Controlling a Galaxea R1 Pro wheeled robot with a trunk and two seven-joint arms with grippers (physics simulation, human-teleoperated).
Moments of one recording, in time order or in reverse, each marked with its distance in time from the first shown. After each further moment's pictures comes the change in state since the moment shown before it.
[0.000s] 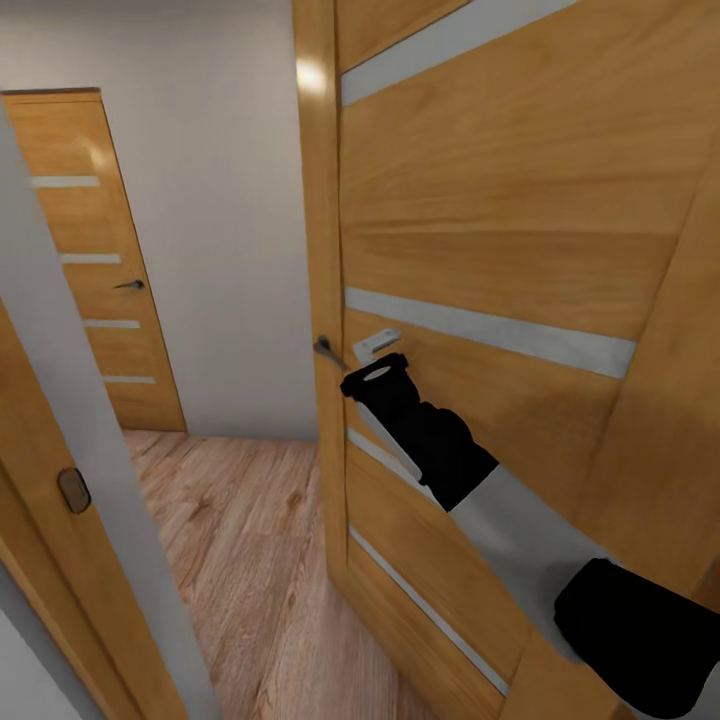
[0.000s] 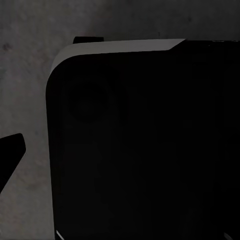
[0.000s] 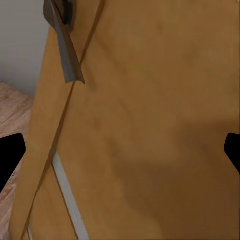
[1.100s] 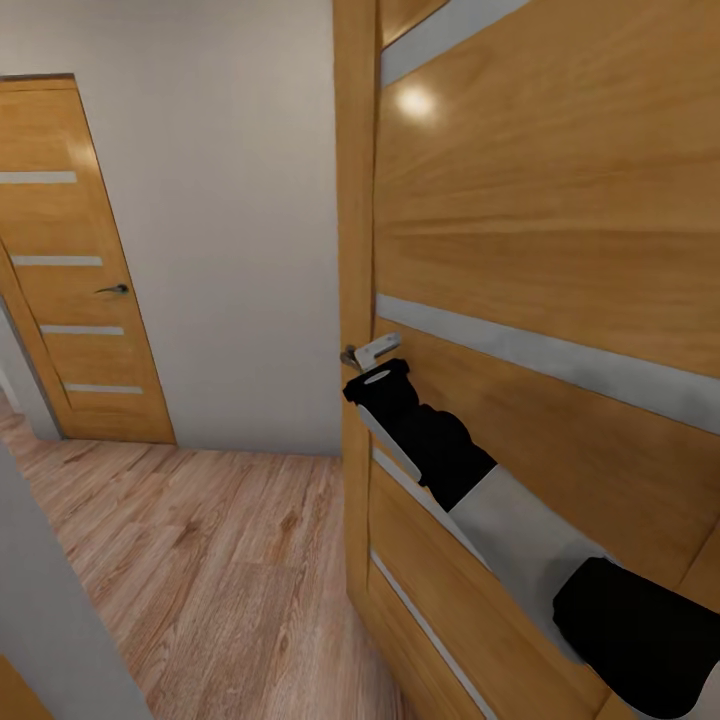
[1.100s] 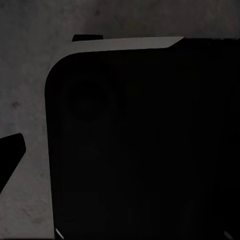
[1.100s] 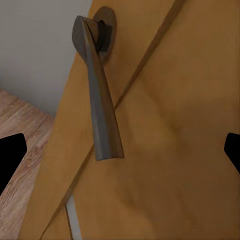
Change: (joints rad) left arm 0.000 -0.001 -0.001 0.000 -0.001 0.006 -0.001; right arm 0.000 0.000 0.003 0.040 -0.012 -0.003 -0.009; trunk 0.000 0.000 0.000
